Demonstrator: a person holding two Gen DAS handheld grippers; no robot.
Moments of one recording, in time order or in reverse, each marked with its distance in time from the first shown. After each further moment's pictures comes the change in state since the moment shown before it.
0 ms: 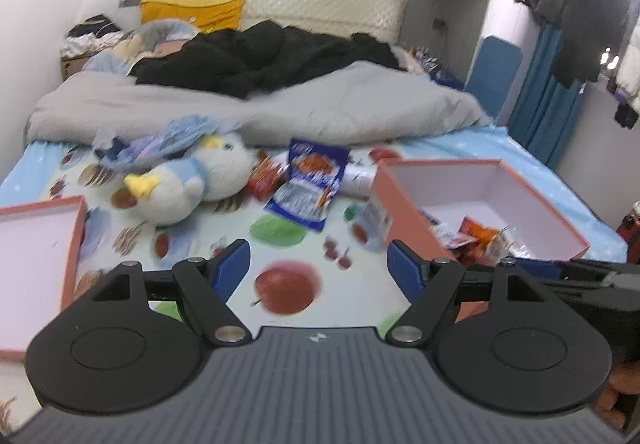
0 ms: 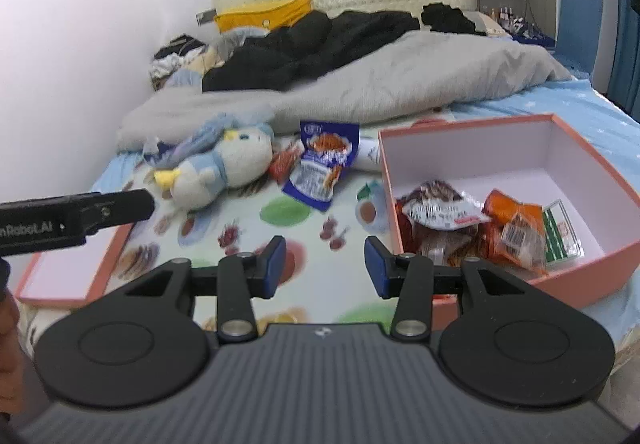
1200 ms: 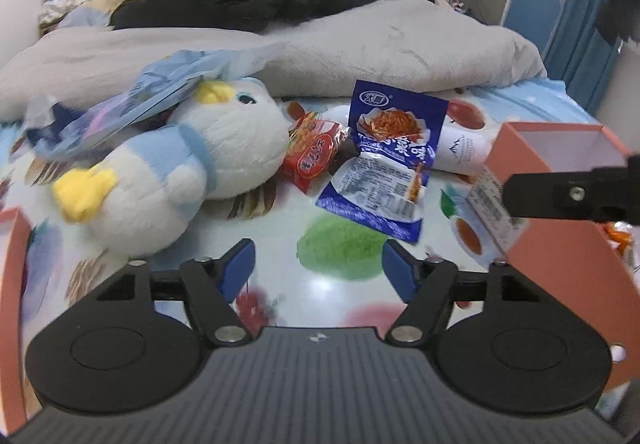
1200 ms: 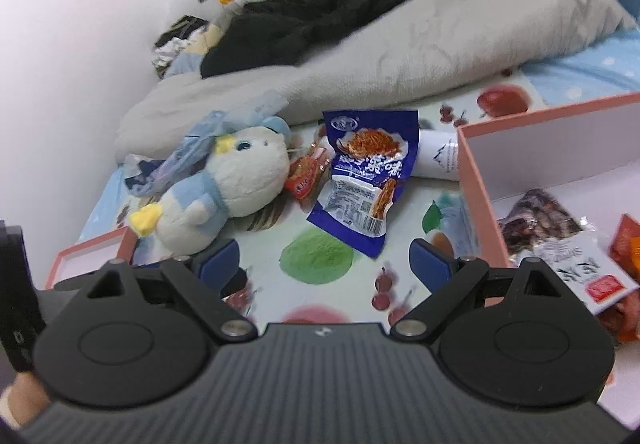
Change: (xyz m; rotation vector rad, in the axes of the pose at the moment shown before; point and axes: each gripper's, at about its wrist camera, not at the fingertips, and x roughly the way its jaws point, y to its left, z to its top) left arm 0.264 0.090 0.033 0.046 0.156 0.018; right arm 0.201 0.006 0.075 0.138 0.144 0.113
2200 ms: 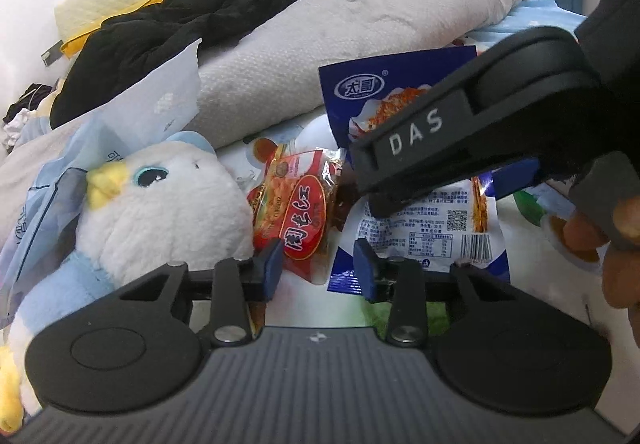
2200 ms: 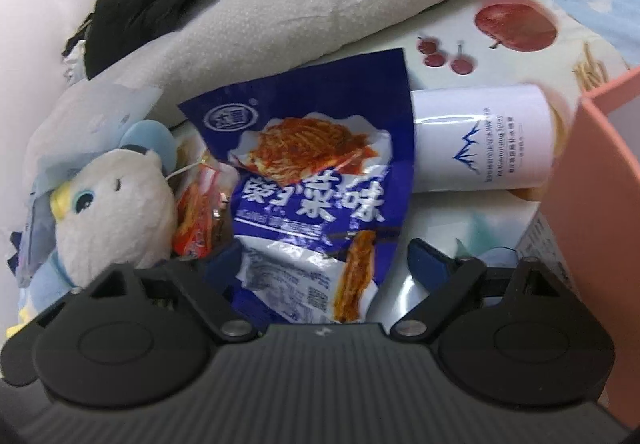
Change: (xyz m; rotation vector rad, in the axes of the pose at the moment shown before) left arm 0.139 -0.025 0.032 0.361 -0.061 0.078; right arm 0.173 -0.040 0.042 0.182 0.114 -0.118
